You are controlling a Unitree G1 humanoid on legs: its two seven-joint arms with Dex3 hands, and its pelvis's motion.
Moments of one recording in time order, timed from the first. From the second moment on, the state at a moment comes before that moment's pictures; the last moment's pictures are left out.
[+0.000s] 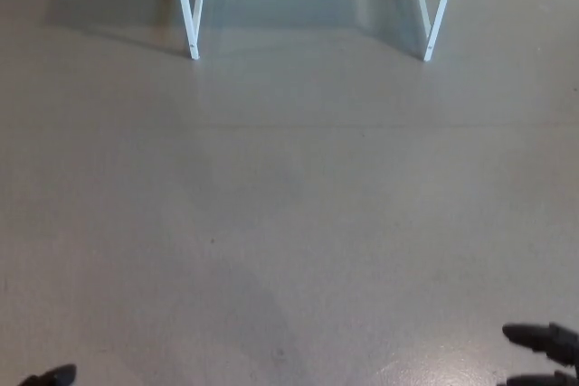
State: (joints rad) left_arm 0.28 0.27 0.23 0.49 -0.09 0.04 -0.20; right_arm 0.27 -0.29 -0.07 0.21 -0.08 0.06 0.15
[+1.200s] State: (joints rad) left_arm 0.54 0.23 0.18 0.51 -0.09 -0.13 -0.25; right_arm 0.50 -0.32 -0.05 0.18 -0.03 0.03 0.23
